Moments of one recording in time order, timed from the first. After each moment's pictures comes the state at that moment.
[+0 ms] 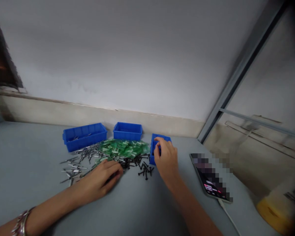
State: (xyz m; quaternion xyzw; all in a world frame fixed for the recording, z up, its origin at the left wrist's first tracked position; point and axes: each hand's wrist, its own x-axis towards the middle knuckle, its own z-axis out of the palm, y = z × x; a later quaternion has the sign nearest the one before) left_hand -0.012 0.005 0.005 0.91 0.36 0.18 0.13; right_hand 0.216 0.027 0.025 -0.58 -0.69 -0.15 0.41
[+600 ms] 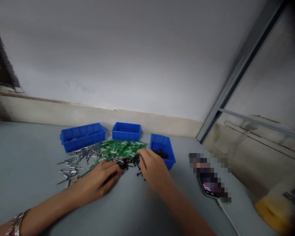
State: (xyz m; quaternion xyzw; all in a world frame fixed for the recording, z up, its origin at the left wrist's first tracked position) left_hand -0.010 0.004 0.006 0.90 0.37 0.18 0.13; right_hand 0.196 0.008 0.028 -0.51 -0.82 0.00 0.27
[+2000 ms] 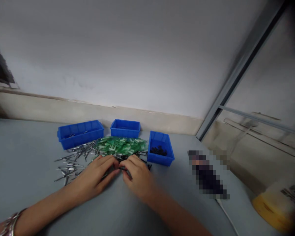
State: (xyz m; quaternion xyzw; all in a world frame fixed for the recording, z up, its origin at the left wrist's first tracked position) left_hand -0.006 0.002 0.010 0.89 0.39 0.21 0.09; right_hand 0.171 0.000 0.002 -0.40 -0.86 0.10 0.30
